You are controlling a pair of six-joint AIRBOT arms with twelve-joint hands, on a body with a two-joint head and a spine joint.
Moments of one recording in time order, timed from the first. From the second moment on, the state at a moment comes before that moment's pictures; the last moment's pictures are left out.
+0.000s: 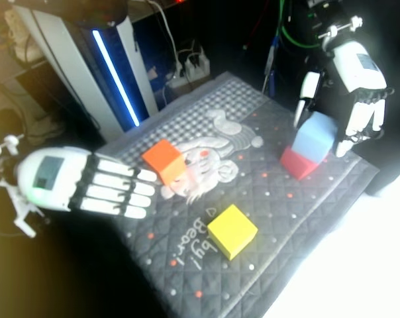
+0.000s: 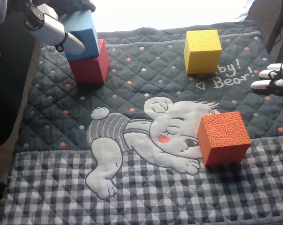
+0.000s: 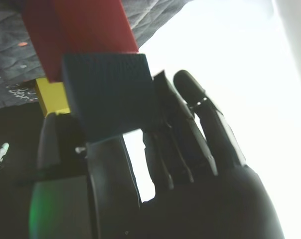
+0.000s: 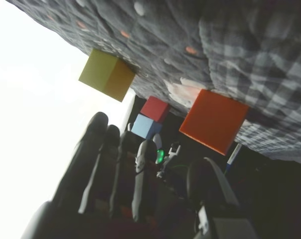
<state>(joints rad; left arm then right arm) 0.39 -1.14 1.55 0.34 -0.22 0.54 -1.04 -0.83 1.09 -0.05 1.14 -0.63</state>
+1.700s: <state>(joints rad) 1.19 -0.63 0.89 -0.19 -1.20 0.71 -0.74 -0.93 1.11 -0.41 1.02 -0.54</state>
